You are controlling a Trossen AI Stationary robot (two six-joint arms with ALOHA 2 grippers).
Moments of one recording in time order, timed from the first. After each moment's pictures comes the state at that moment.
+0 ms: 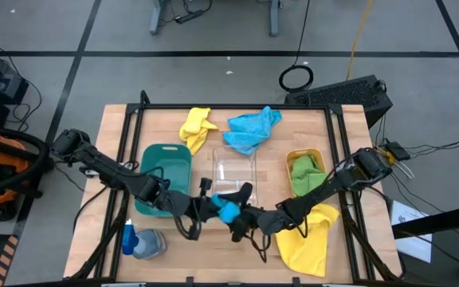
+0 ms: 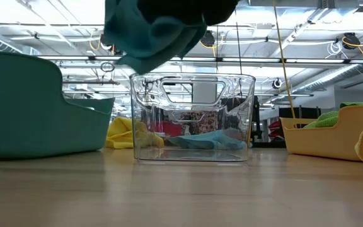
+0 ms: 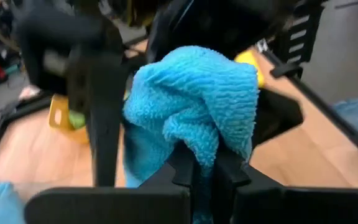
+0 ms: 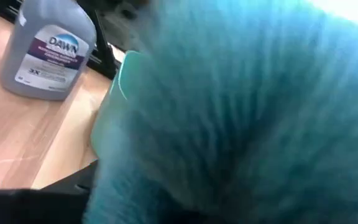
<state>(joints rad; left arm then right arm) -0.46 1.46 0.99 0.05 -0.29 0.16 0.48 1.89 1.10 0.61 0.78 -0.52</state>
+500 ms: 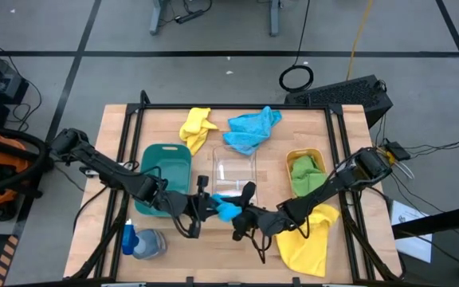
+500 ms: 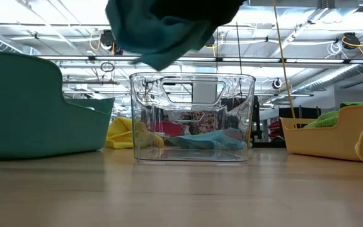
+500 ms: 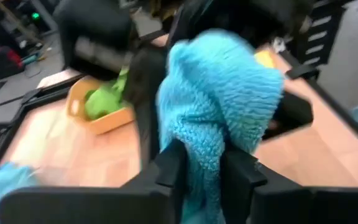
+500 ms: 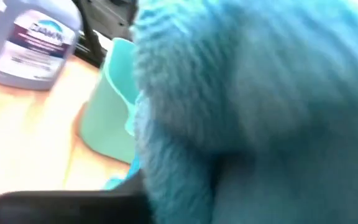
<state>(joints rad) -0.46 1.44 0.99 0.00 -0.37 0.11 0.50 1.86 1.10 0.56 0.86 -0.50</state>
